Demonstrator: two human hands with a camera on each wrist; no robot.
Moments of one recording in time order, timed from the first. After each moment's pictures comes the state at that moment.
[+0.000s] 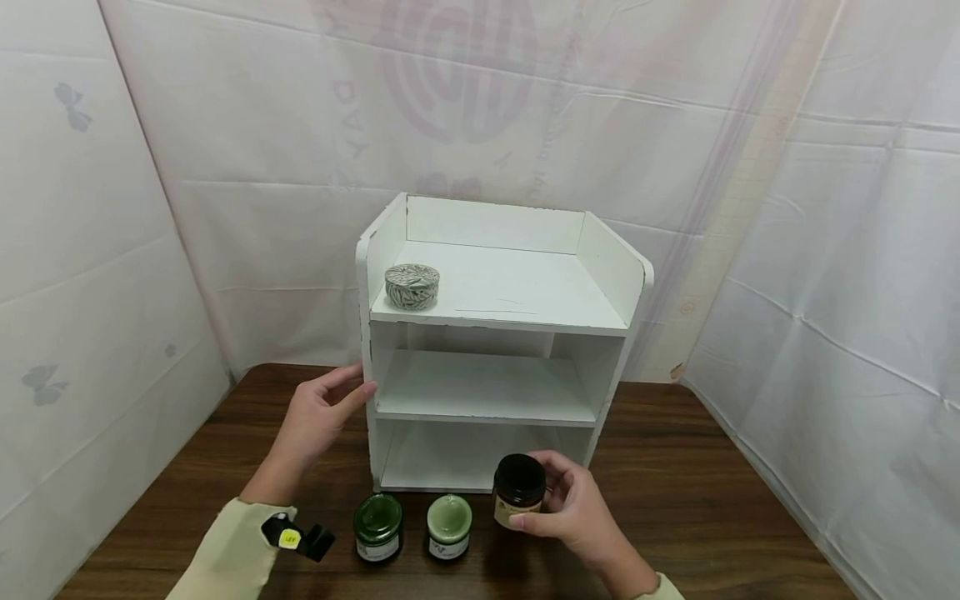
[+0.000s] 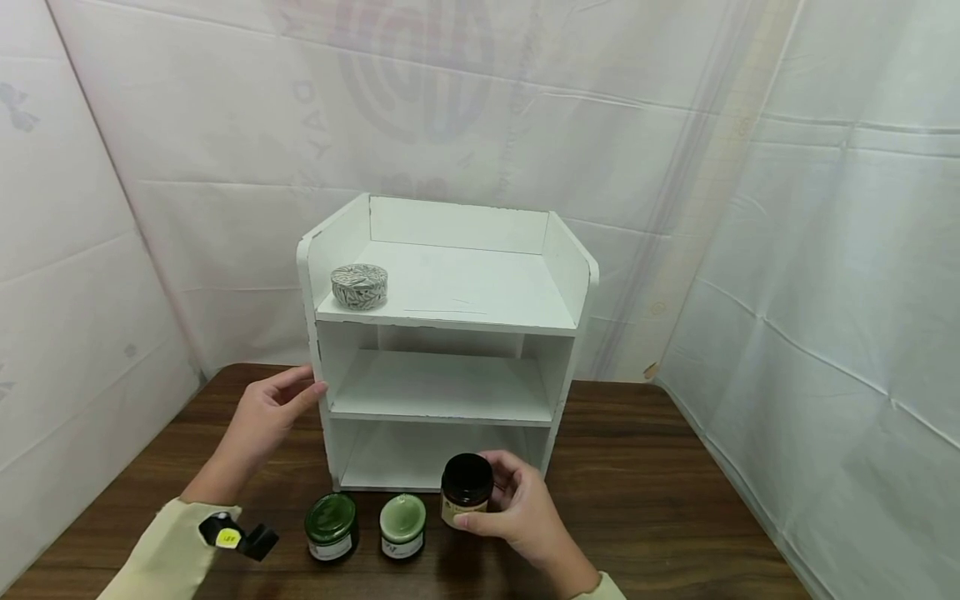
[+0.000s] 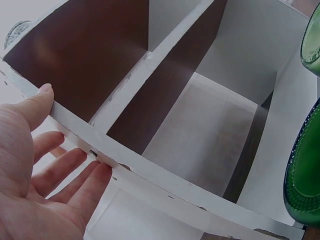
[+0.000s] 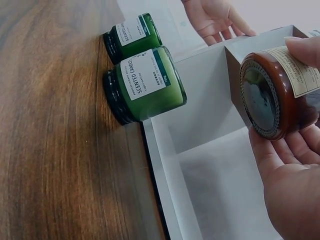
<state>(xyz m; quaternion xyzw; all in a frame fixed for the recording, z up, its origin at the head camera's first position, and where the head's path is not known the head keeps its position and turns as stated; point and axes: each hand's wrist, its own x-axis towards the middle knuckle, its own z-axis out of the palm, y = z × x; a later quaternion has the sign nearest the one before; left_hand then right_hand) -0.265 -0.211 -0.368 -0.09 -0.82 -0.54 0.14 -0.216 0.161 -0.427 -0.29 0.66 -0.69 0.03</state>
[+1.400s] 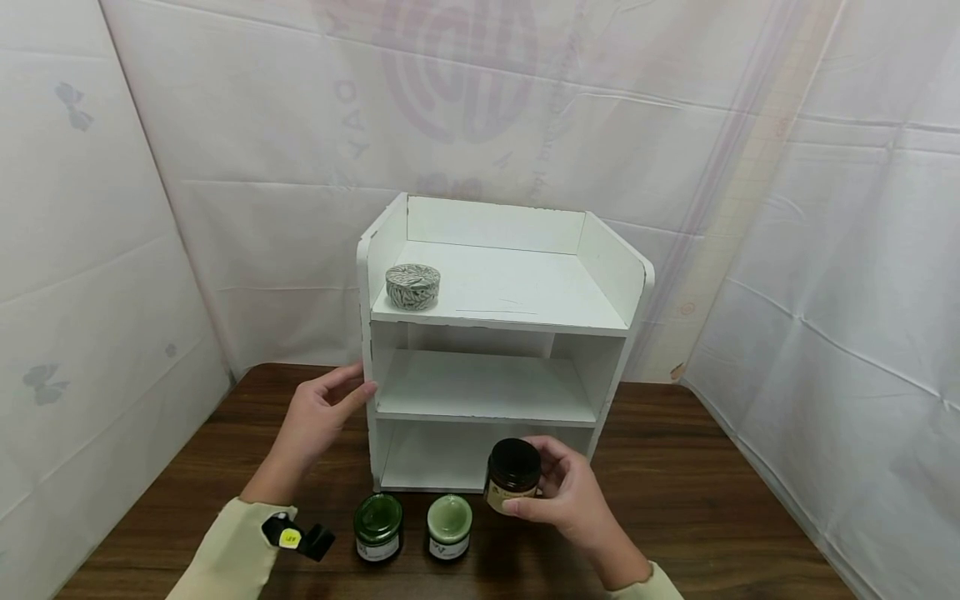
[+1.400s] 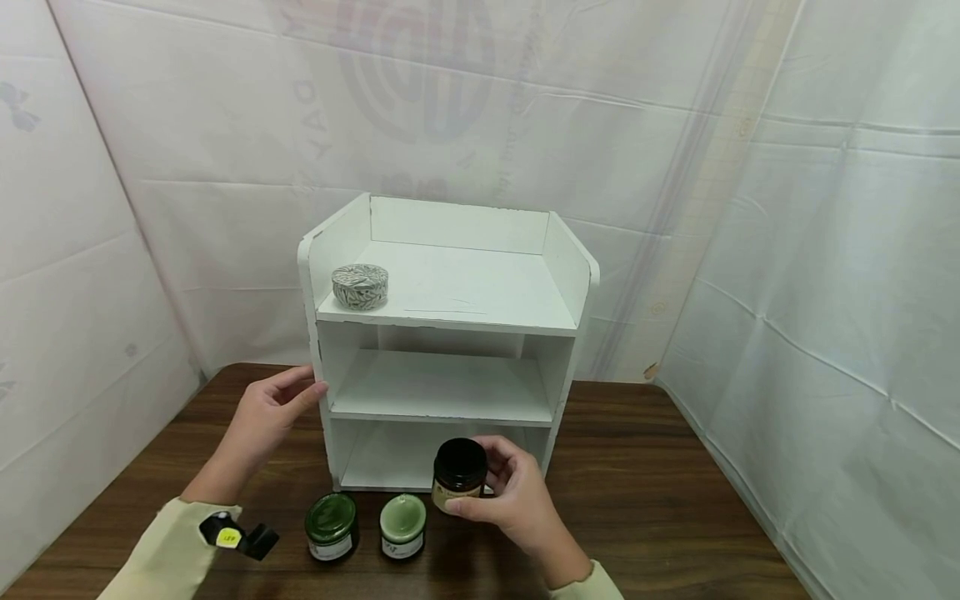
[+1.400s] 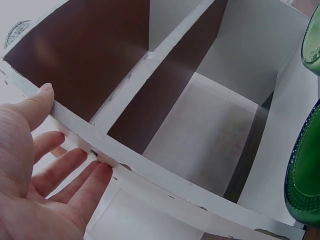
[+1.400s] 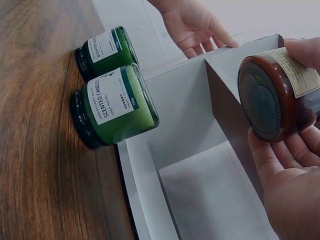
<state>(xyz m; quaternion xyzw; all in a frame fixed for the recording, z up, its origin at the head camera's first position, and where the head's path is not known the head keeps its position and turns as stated) -0.265 -0.210 -0.369 -0.10 -0.81 -0.56 0.14 -0.219 0.150 -0.410 -0.31 0.66 -0.69 -0.01</state>
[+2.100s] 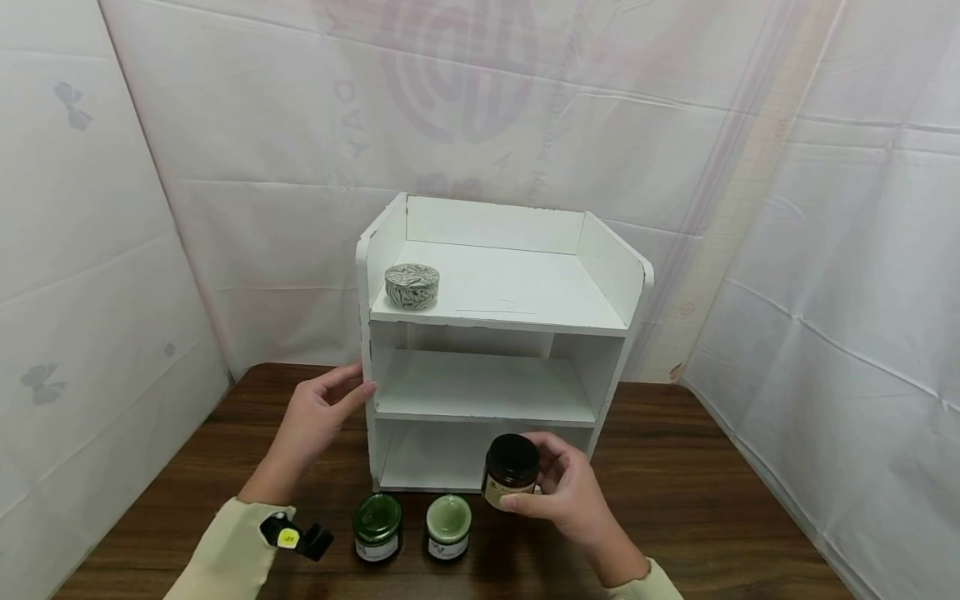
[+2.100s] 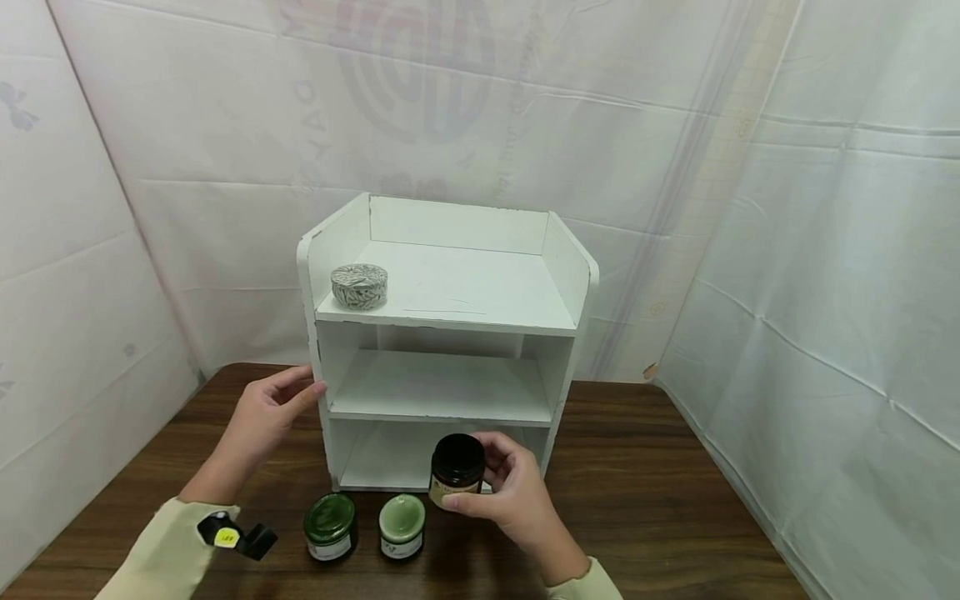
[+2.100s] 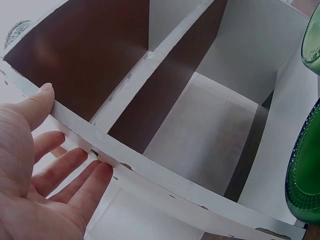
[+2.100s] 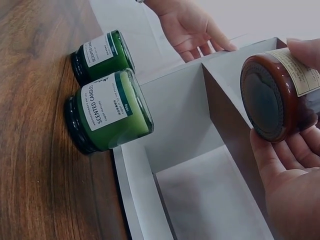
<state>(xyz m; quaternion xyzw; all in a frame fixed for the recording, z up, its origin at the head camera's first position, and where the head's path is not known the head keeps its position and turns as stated) -0.266 -0.212 -0.369 -0.09 -0.82 -0.55 0.13 -0.219 0.146 -0.404 -0.31 0.65 -0.69 -0.02</state>
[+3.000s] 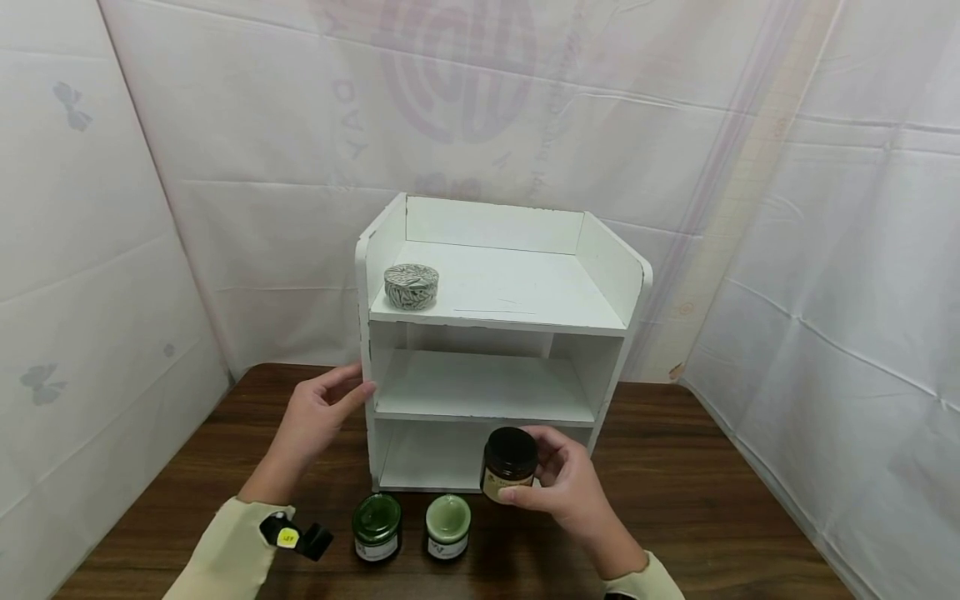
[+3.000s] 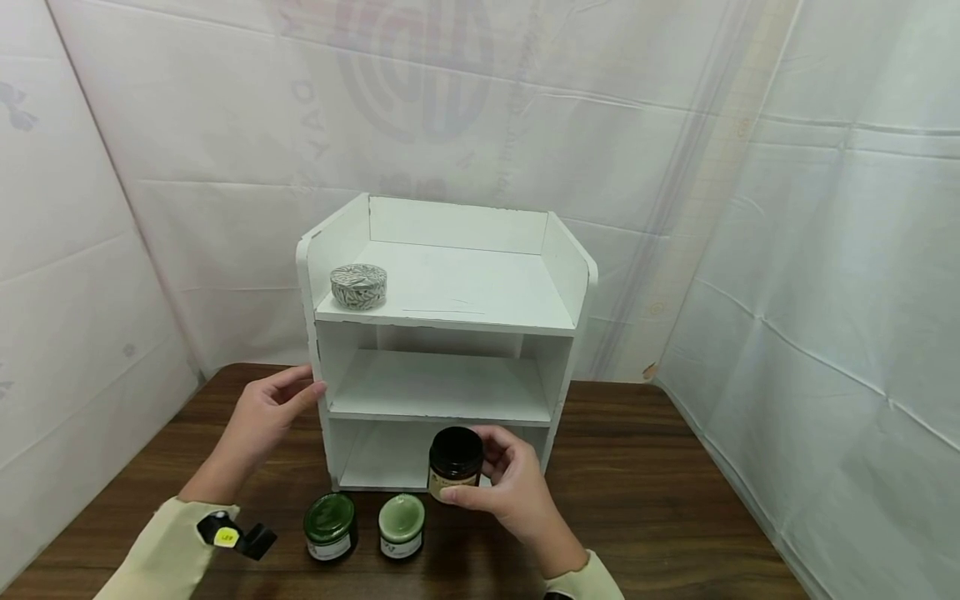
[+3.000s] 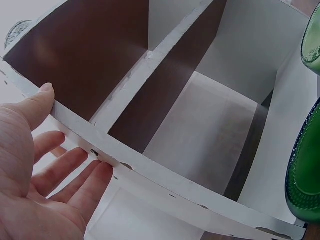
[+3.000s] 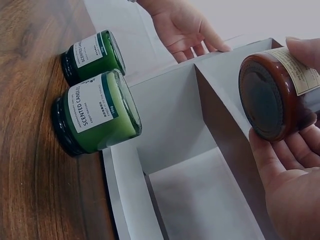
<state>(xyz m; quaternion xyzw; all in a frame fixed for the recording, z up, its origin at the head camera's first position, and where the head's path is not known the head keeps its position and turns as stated) -0.265 -0.213 -0.368 -0.09 -0.82 -0.55 0.13 -0.221 0.145 -0.395 -0.30 0.66 -0.69 -0.02</state>
